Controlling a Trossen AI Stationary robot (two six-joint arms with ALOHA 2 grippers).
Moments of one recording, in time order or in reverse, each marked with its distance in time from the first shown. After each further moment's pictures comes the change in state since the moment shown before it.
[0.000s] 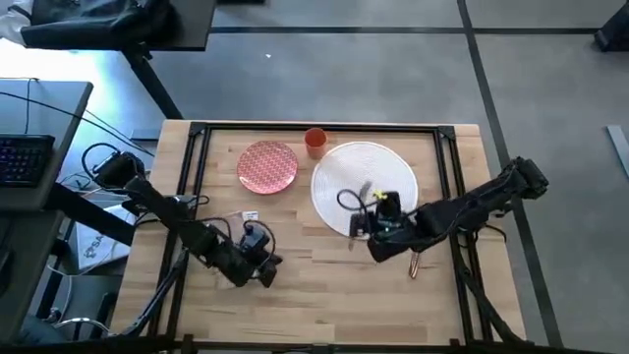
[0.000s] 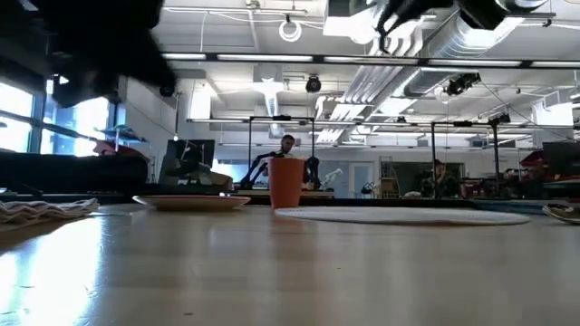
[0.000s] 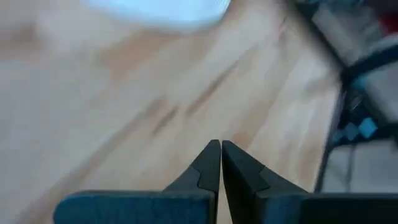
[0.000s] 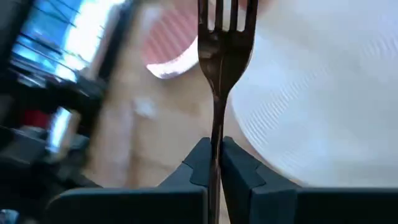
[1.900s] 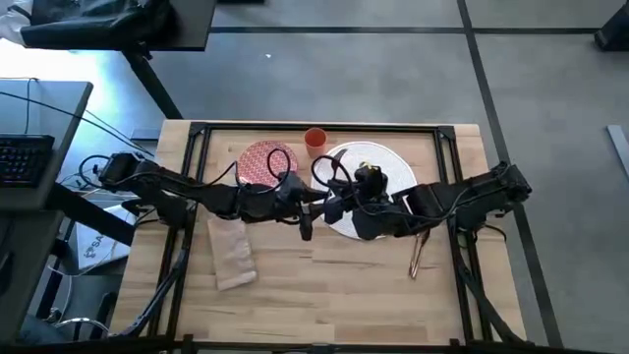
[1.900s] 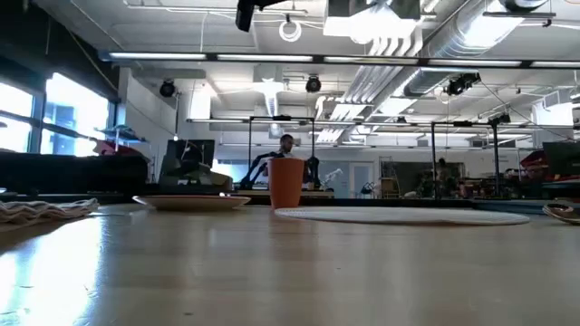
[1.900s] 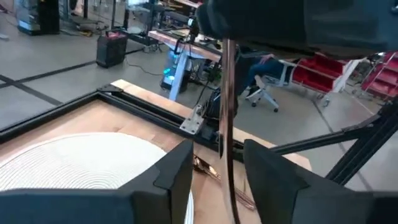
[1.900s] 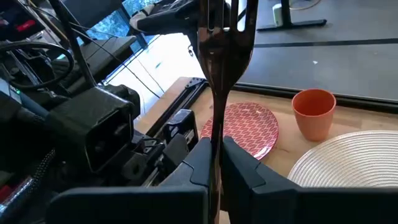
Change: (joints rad) left arm 0.377 0.048 0.246 0.374 0.164 0.832; right arm -0.060 0.143 0.383 0.106 0.184 -0.577
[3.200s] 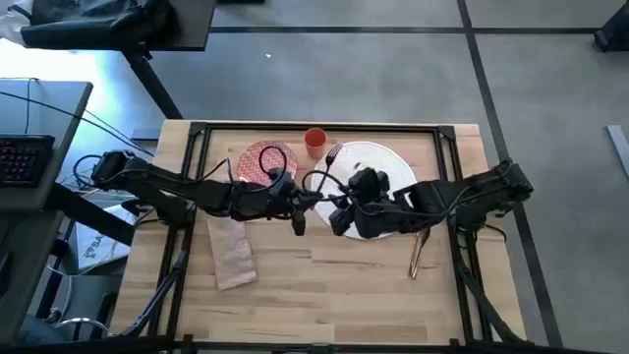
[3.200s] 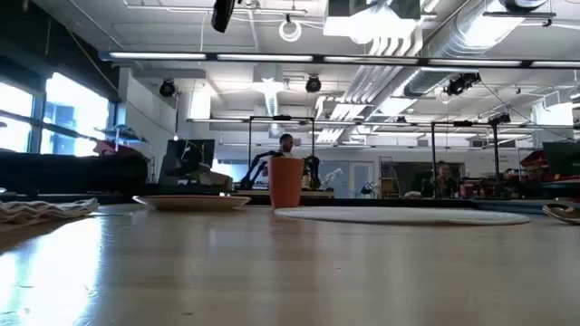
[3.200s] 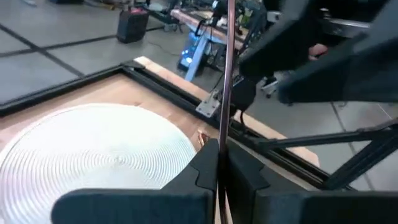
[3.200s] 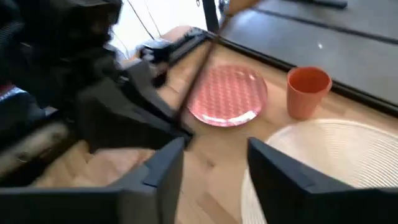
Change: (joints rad) left arm -0.014 -0.114 0.000 -0.248 -0.055 -0.185; right arm -0.012 -0.033 0.000 -0.207 -0.209 -0.114
